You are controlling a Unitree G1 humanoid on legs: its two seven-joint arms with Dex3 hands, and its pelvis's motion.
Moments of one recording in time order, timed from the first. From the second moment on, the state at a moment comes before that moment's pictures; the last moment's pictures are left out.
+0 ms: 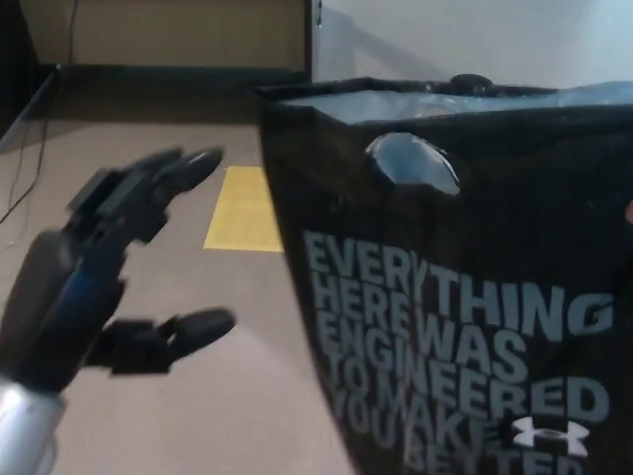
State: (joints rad) left_arm -0.20 0.49 -0.01 -0.16 0.33 -0.50 0.10; right_arm -0.04 -0.48 0.15 1.16 -0.29 -0.41 -0.06
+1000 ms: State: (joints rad) left_arm -0.45 0.30 -0.19 -0.26 0.65 -0.24 0.09; right_arm -0.04 -0.48 0.15 1.15 -0.31 -0.42 -0.07
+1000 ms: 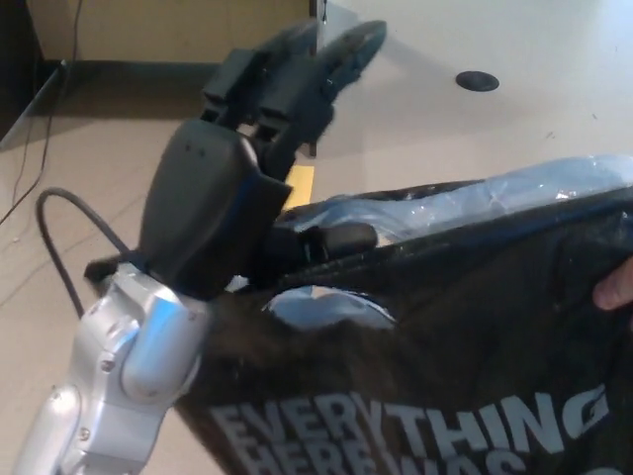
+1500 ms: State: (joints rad) left_arm -0.44 0.30 -0.17 -0.25 0.68 -0.23 0.08; right_arm -0.05 -0.48 0.15 1.15 -0.31 -0.42 -0.07
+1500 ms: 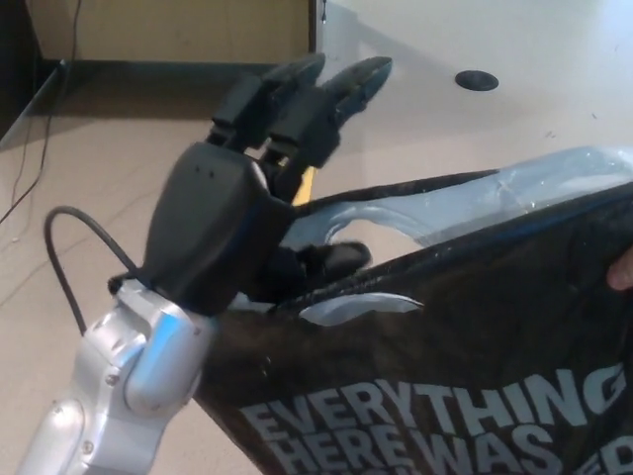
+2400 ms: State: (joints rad) left_arm -0.37 0.33 -0.03 -0.64 0.48 -0.15 -0.03; right_arm -0.04 -0.48 0.16 1.17 -0.31 -0.42 -0.07
